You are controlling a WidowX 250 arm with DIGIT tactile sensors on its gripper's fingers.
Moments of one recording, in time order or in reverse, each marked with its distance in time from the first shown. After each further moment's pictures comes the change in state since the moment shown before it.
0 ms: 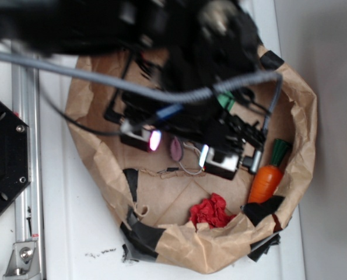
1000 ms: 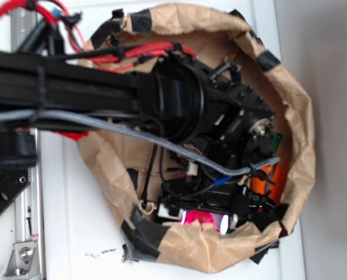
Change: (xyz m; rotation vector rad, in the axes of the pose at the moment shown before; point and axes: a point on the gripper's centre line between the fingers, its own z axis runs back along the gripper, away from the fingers) arm -0.030 -0.040 -0.088 -0.021 0.282 0.188
